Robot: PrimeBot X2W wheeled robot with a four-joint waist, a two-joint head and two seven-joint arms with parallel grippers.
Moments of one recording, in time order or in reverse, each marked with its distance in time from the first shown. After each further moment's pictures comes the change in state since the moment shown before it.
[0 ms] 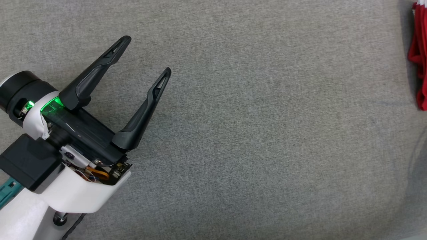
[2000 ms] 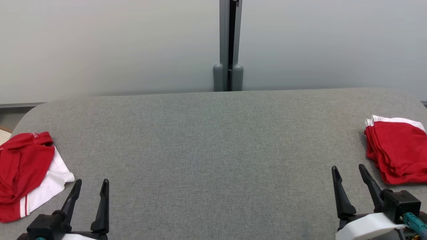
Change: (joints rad) left arm 0.551 -0.200 0.222 0.442 -0.086 0.191 -0.033; right arm 0.629 0.374 0.289 -0.191 0.211 0.000 -0.283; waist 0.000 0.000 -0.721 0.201
